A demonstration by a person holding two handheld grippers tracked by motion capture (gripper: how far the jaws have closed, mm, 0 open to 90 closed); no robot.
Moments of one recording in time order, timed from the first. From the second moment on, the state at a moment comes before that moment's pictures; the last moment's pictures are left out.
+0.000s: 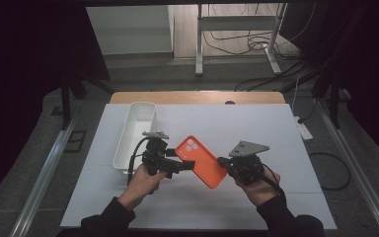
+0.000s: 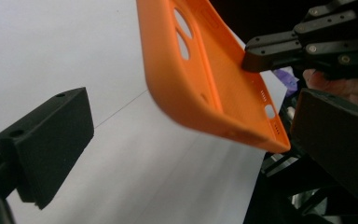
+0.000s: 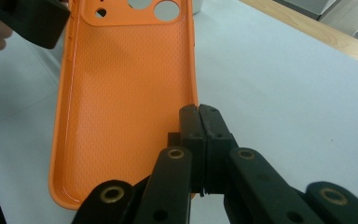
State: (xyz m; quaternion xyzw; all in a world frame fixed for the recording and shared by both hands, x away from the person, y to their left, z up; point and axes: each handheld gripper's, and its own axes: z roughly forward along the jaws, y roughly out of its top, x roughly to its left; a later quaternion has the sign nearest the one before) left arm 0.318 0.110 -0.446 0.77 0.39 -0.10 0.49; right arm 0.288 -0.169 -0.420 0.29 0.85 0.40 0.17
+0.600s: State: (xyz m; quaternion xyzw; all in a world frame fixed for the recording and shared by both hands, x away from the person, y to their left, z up) left arm 0.321 0.106 -0.451 0.75 0.40 -0.15 0.50; right arm 0.283 -0.162 -0.421 0.28 0.85 0.41 0.17
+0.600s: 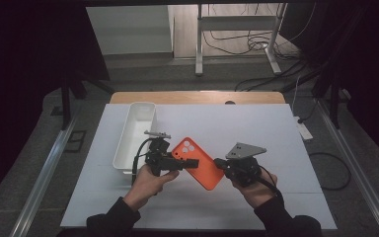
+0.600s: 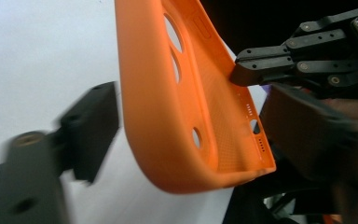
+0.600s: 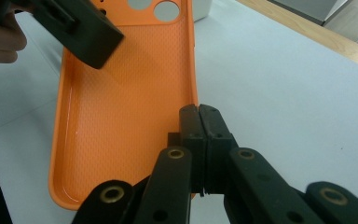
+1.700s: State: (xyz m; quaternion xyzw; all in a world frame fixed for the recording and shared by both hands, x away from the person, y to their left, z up) left arm 0.322 0.112 -0.457 0.73 0.40 -0.22 0.52; right arm 0.283 -0.165 -0.424 0.28 0.85 0.42 0.15
